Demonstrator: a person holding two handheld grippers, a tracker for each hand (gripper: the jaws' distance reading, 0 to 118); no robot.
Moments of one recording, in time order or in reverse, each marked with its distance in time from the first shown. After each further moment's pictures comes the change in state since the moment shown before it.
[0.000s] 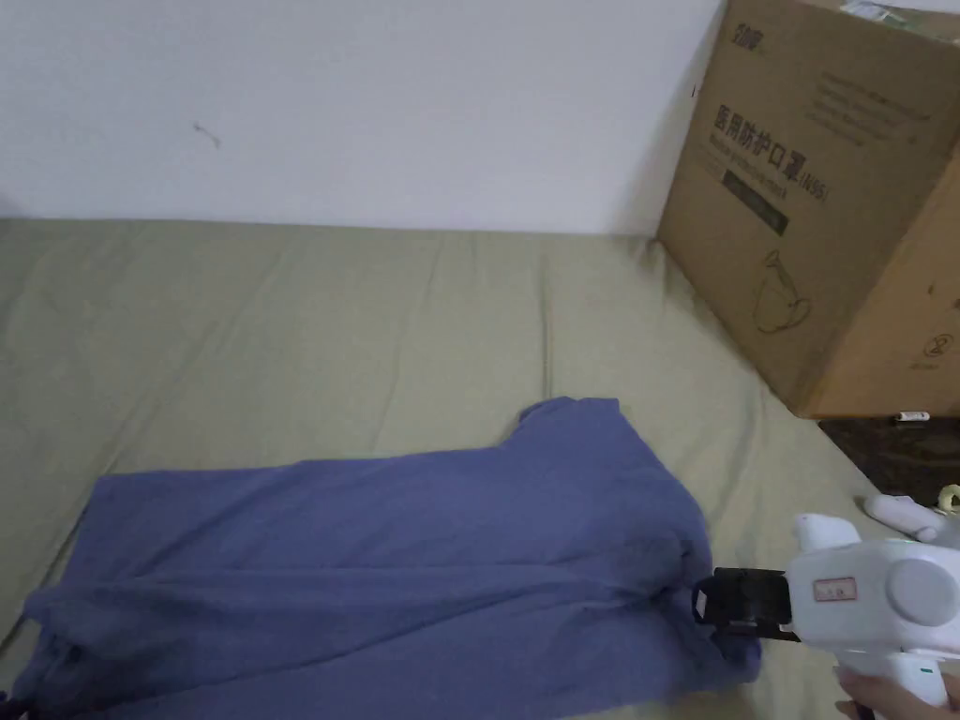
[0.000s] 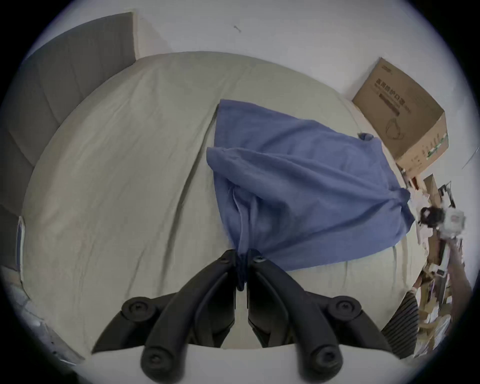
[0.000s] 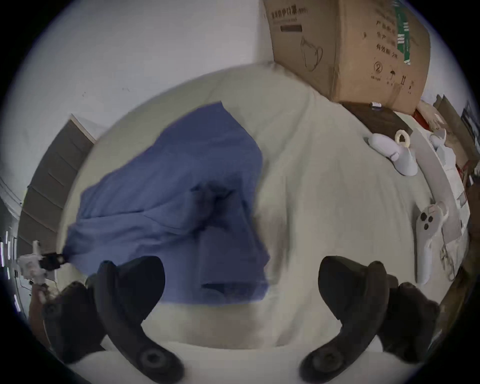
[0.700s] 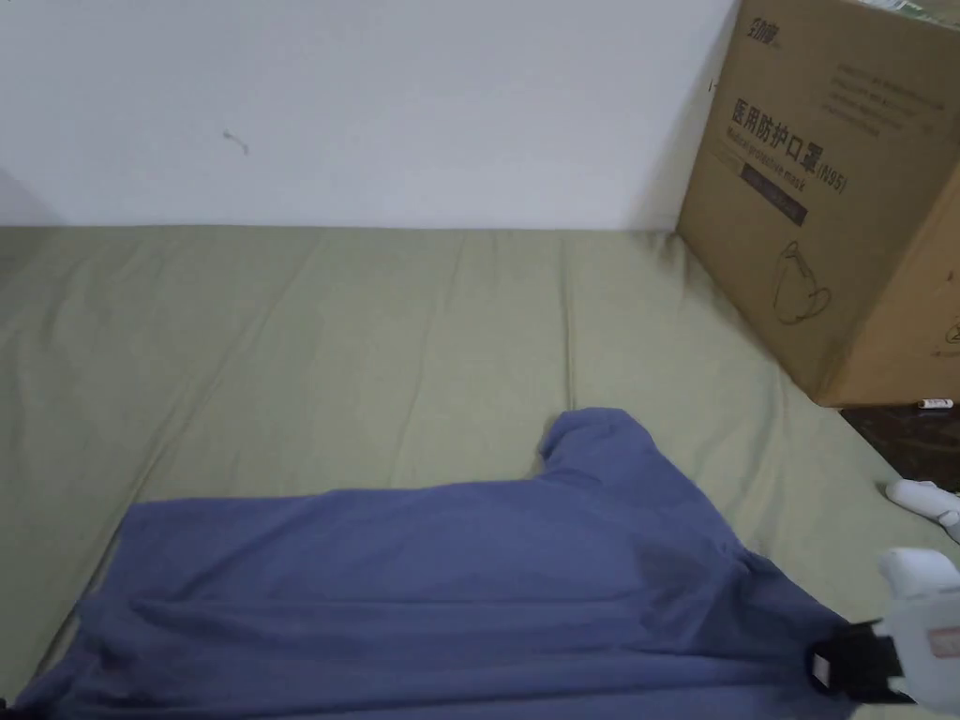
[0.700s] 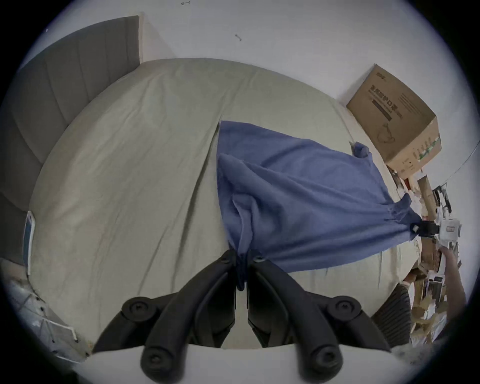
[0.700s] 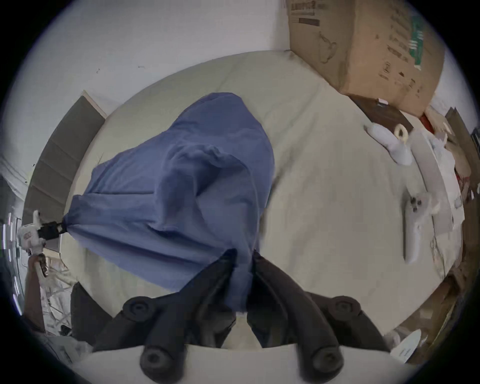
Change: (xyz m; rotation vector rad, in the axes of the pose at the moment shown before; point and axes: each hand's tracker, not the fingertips) left arm -0.018 -0.012 0.052 -0.051 -0.010 -0.029; right arm 0.003 -0.063 0.092 -0.079 0.038 0.069
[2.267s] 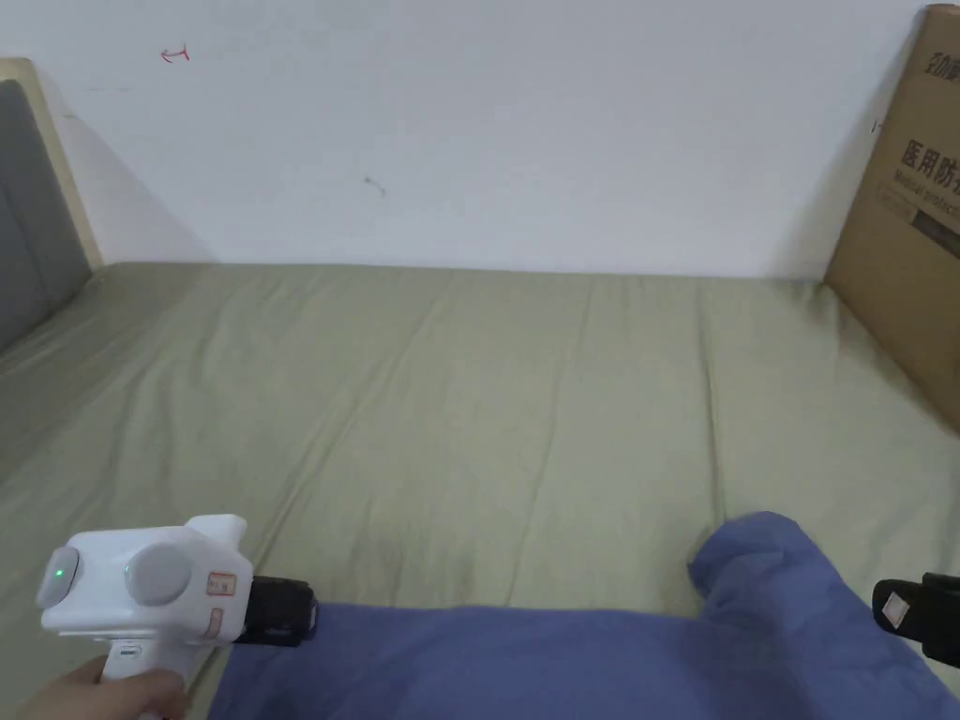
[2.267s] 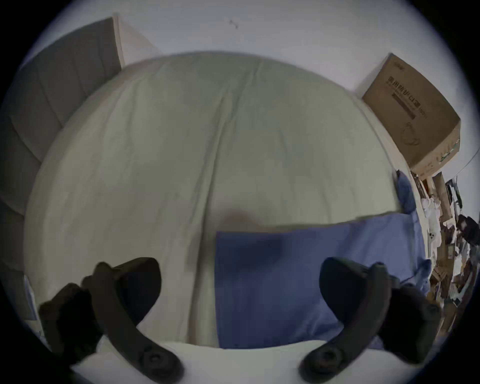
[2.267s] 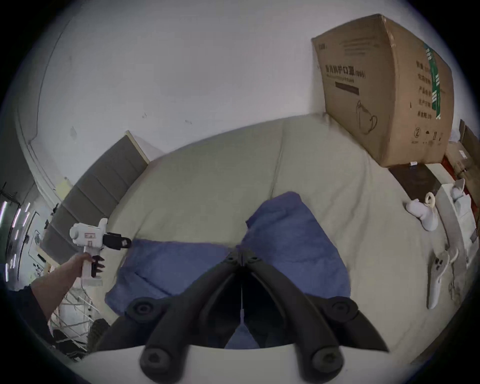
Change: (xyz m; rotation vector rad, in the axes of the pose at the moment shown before) left arm -0.020 0.133 -0.163 -0.035 0.062 -0.062; right arm -0.104 0.082 0.006 0.332 0.172 0.056
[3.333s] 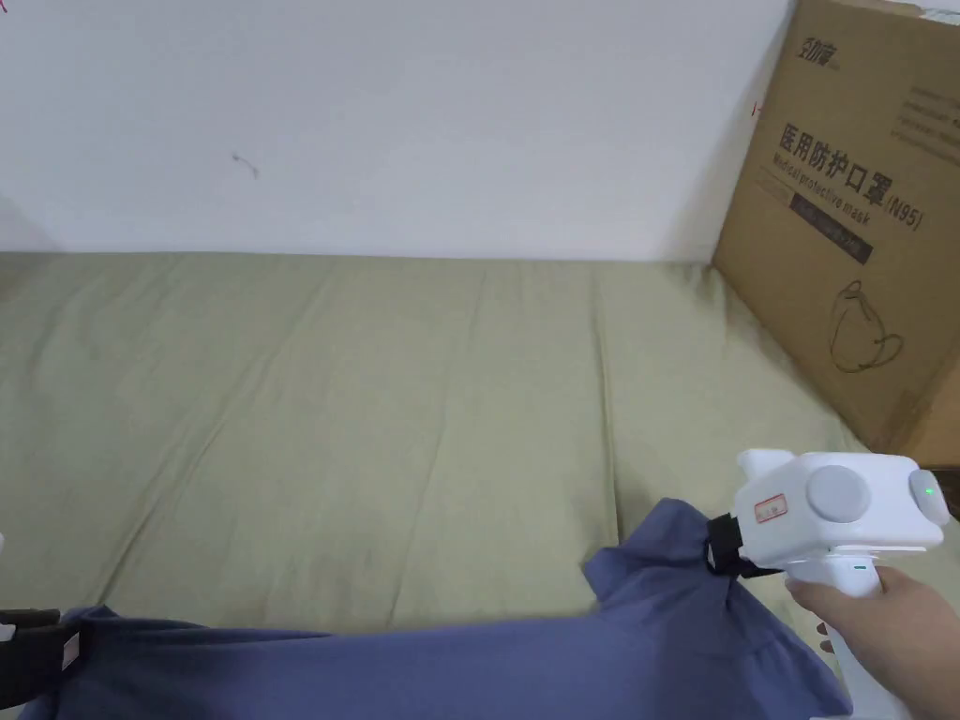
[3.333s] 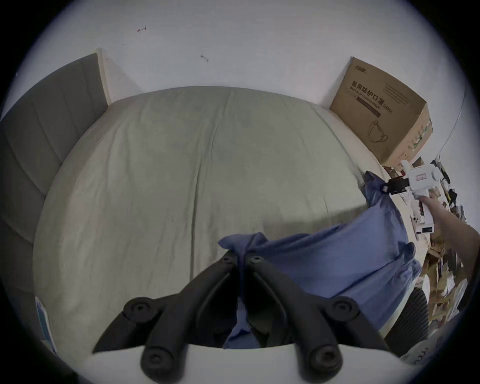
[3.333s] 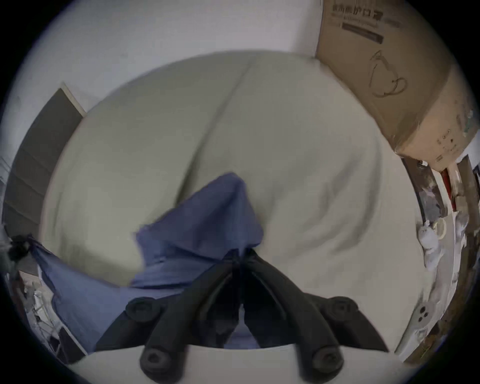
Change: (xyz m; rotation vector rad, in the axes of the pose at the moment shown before) left arm 0.054 -0.020 0.114 0.168 -0.096 -0.099; right arm 0.074 0.073 -0.166 -0.233 -0.213 0.000
